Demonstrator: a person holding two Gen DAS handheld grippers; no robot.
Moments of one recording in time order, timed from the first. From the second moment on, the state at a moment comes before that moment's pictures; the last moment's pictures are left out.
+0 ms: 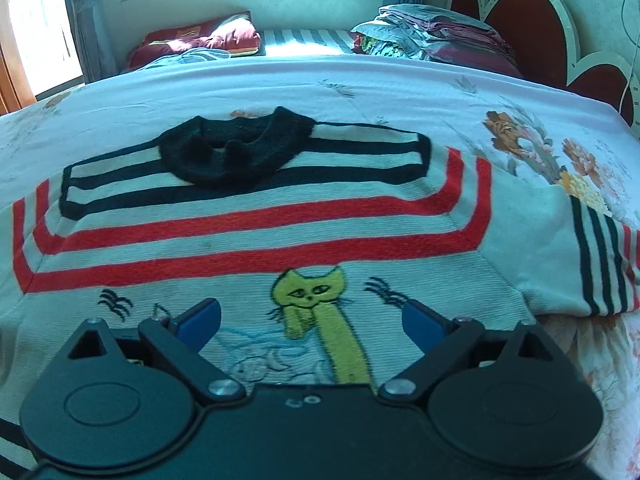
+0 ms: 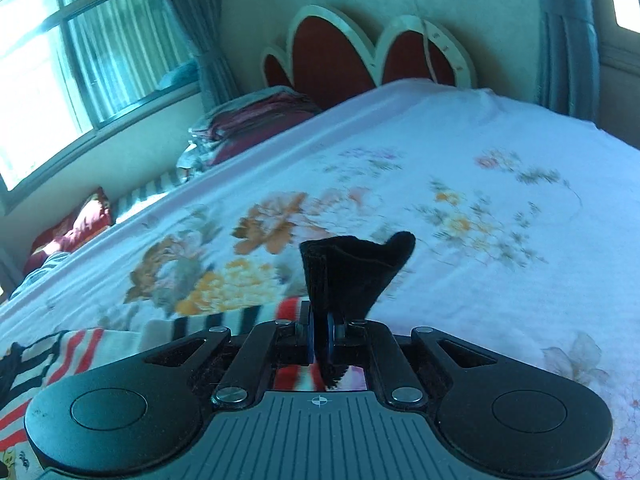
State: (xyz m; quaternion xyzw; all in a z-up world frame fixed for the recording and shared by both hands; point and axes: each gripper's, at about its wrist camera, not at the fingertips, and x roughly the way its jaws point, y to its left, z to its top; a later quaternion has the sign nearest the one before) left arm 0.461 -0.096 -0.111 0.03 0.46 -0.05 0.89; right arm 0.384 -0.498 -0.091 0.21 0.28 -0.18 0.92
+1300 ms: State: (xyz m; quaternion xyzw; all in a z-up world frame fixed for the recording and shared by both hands) left arm 0.449 0.095 -0.106 -0.20 0.42 -0.12 0.88; right arm 0.428 -0.099 -0.128 -0.01 0.36 0.15 0.92
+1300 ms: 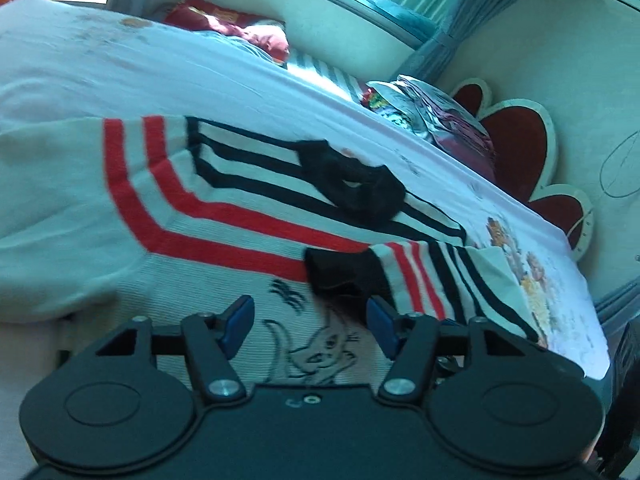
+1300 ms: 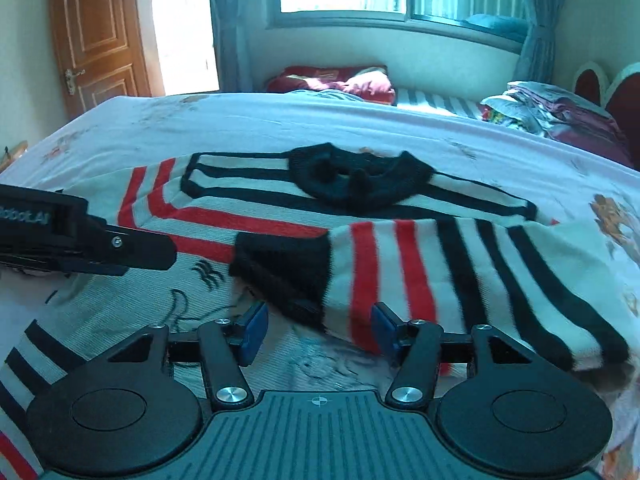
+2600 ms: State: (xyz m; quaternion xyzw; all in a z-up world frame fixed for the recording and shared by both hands) left arm 0.485 0.076 -0.136 -0.09 0.42 -0.07 0.90; right arm 0.386 -0.295 -0.119 0.10 0.34 0.02 0.93
